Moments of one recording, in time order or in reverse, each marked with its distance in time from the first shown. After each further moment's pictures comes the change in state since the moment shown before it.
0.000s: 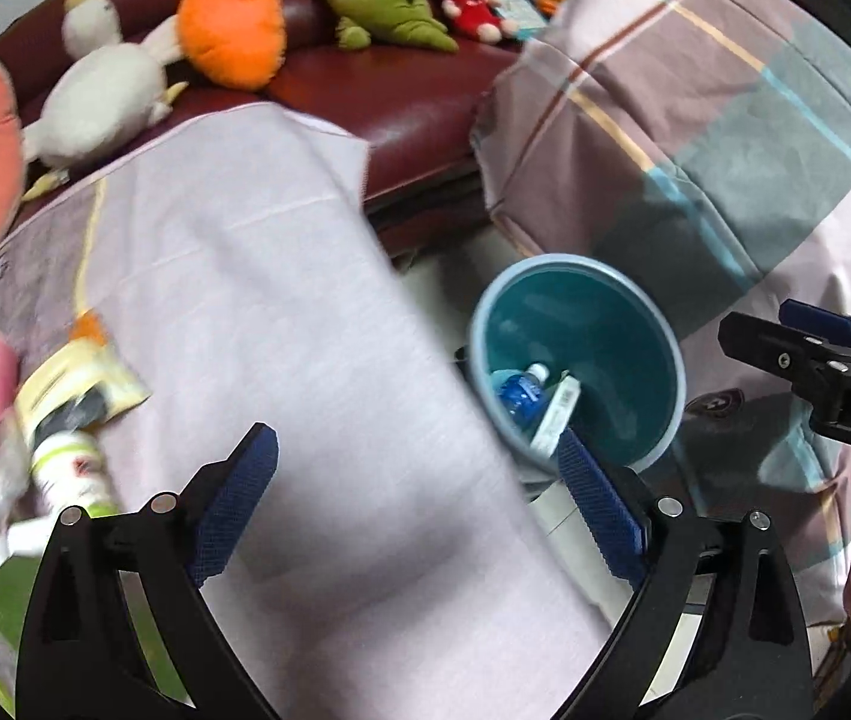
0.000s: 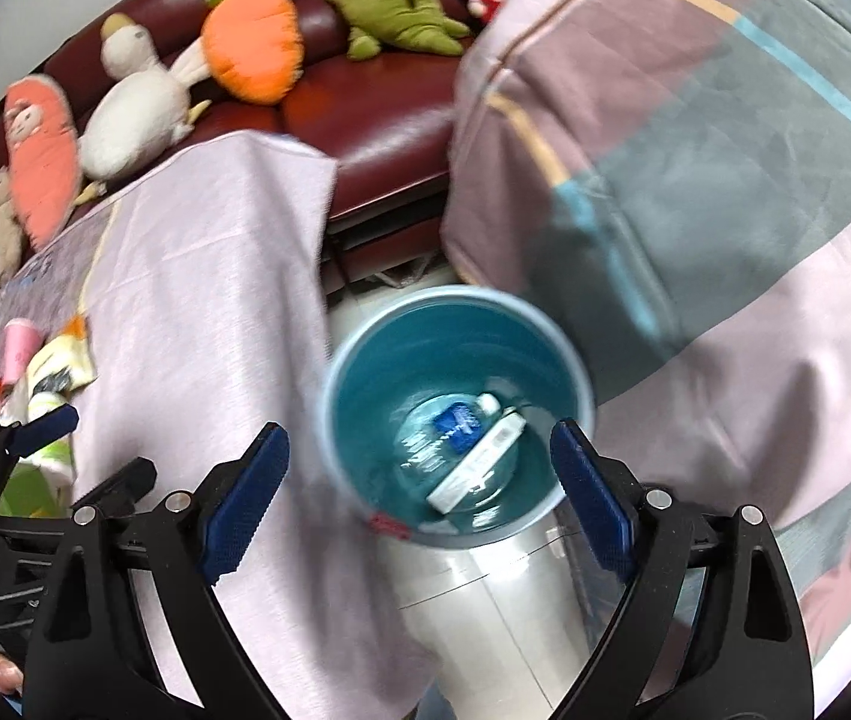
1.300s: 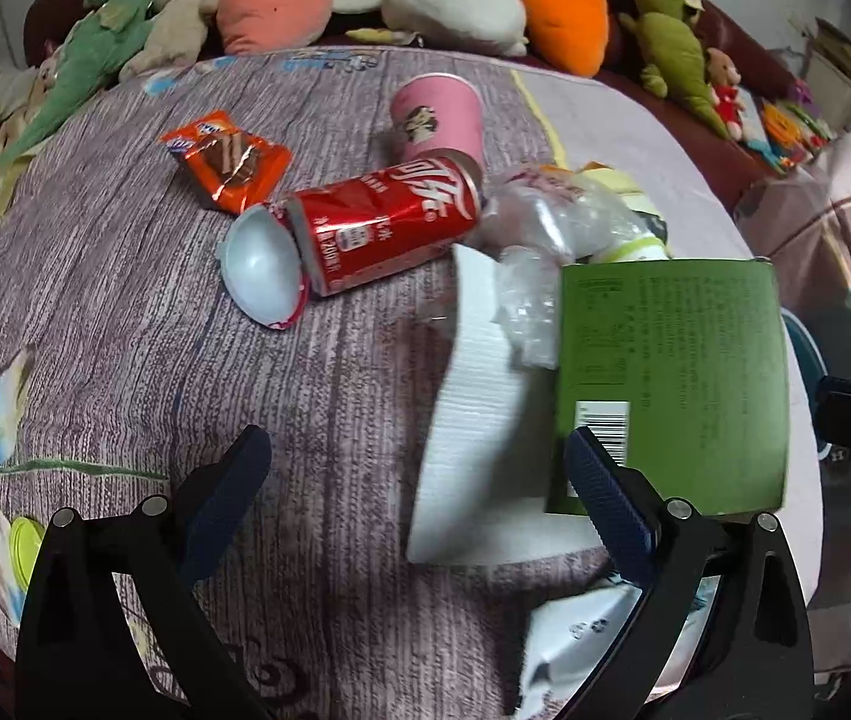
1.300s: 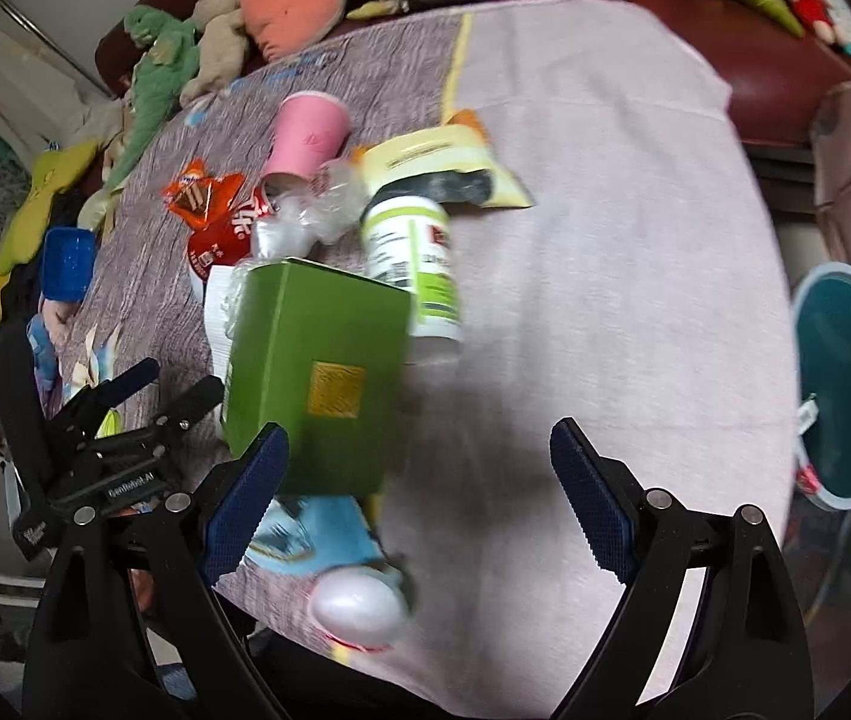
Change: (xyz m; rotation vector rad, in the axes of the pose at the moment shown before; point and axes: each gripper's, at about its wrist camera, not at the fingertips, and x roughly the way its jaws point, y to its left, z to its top) left arm -0.074 0.288 -0.178 -0.434 -0.037 0.205; right arm 0.031 0.293 -0.073 -0.303 0.261 0.389
